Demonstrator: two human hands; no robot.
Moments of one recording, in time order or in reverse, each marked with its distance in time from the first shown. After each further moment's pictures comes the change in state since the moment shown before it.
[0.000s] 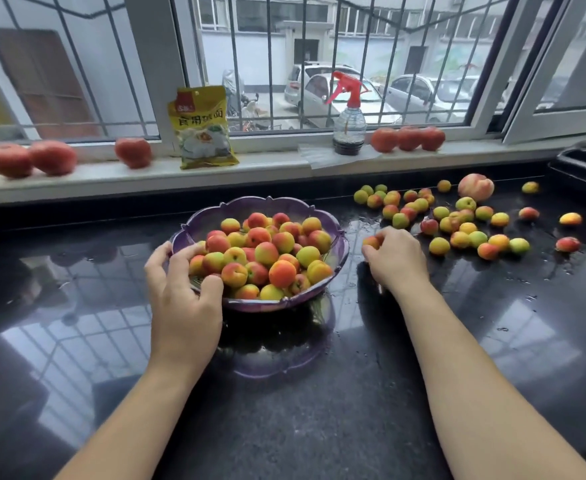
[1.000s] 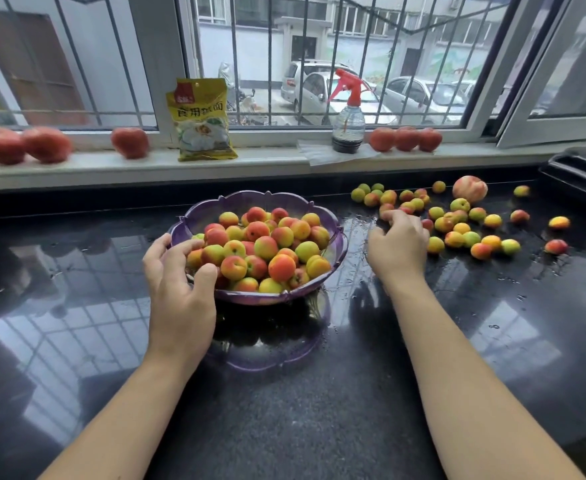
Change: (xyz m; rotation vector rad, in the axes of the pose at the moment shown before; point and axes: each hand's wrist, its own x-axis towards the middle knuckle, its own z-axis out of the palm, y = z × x) left_hand -0.003 0.004 -0.004 -0.109 -0.043 -0.021; right_hand -0.013 -0.017 -0.012 0.266 0.164 0.071
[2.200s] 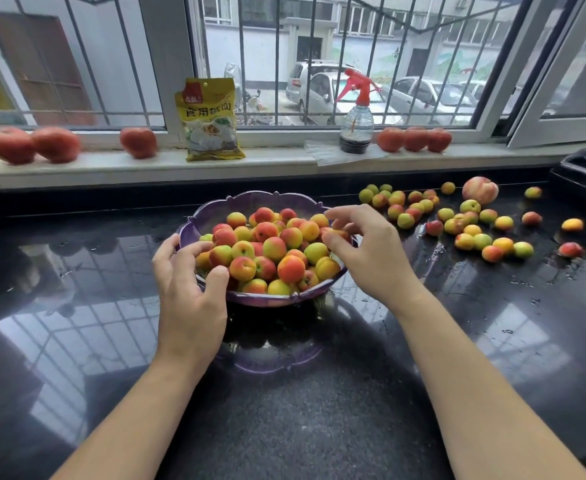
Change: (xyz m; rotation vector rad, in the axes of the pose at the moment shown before) left_hand -0.001 -0.004 0.000 0.023 0.014 0.007; right_hand -0.040 -0.042 -0.011 0.221 -0.297 -0.493
